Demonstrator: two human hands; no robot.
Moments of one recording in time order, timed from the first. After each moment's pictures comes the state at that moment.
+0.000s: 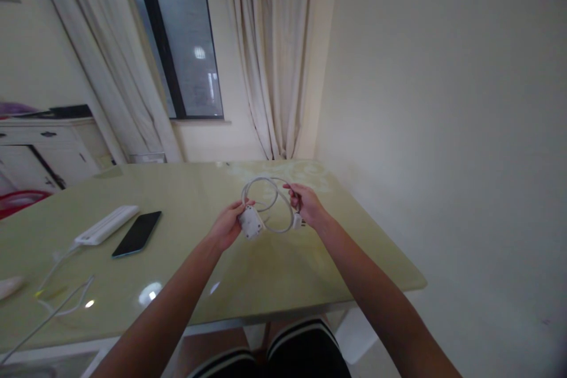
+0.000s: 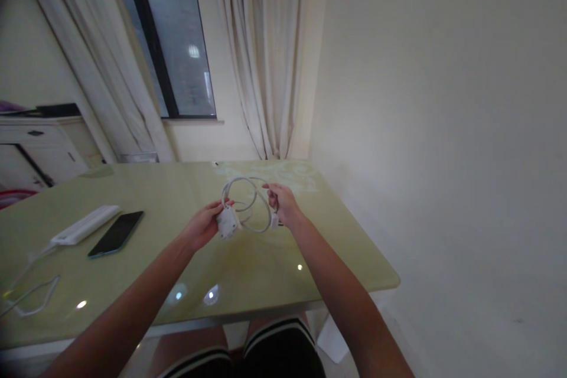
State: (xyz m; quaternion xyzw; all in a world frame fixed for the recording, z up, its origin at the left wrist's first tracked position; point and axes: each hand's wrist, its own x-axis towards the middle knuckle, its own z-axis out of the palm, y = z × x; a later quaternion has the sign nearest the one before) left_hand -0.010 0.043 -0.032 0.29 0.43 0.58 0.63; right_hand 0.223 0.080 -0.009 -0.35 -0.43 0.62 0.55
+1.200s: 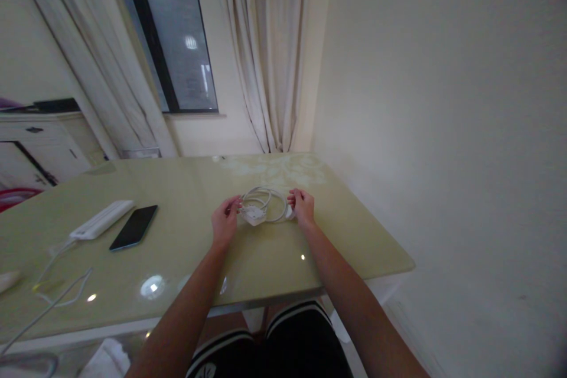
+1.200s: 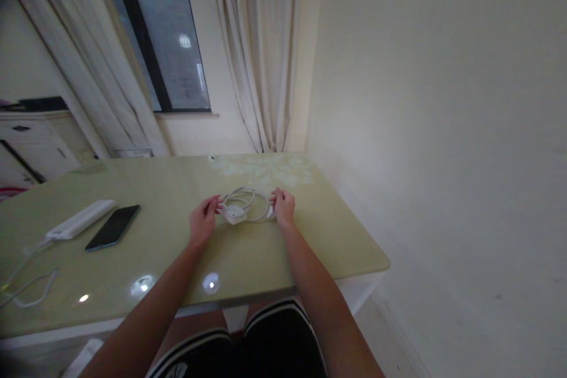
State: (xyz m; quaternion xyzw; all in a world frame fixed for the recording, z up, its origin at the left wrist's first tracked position) left_hand -0.018 0.045 -0.090 0.53 0.50 0.64 0.24; right_hand 0.223 0.089 -0.092 -0.51 -0.41 0.38 0.66
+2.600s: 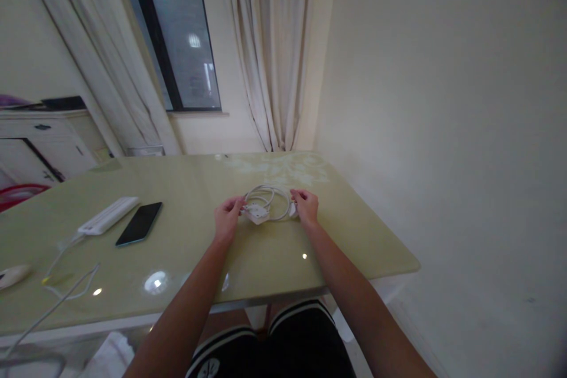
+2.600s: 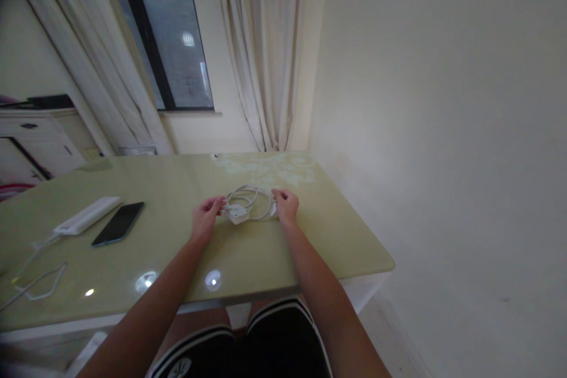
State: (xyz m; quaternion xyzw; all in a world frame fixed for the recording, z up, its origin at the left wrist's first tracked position) left_hand -0.020 0.053 -0.094 0.46 0.49 0.66 0.33; right_hand 0.223 0.088 -0.095 -0.54 -0.45 0.30 0.64
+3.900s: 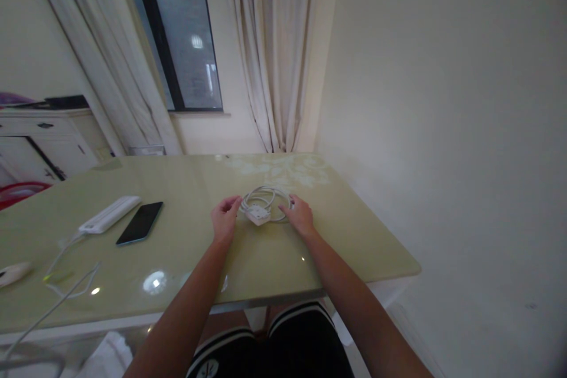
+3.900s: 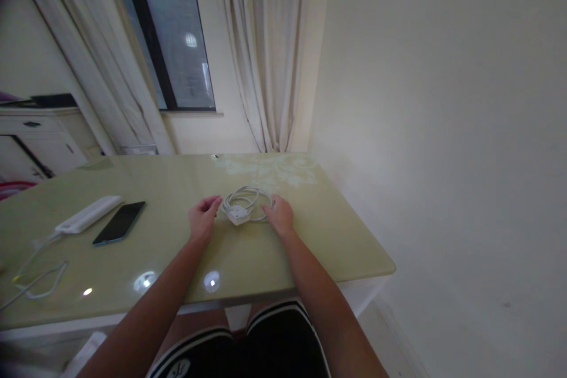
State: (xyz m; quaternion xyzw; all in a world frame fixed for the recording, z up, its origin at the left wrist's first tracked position) left_hand -0.027 0.056 -0.097 0.43 0.54 0.67 0.27; right_hand 0.215 0.076 -0.102 -0.65 -0.64 0.13 0.38
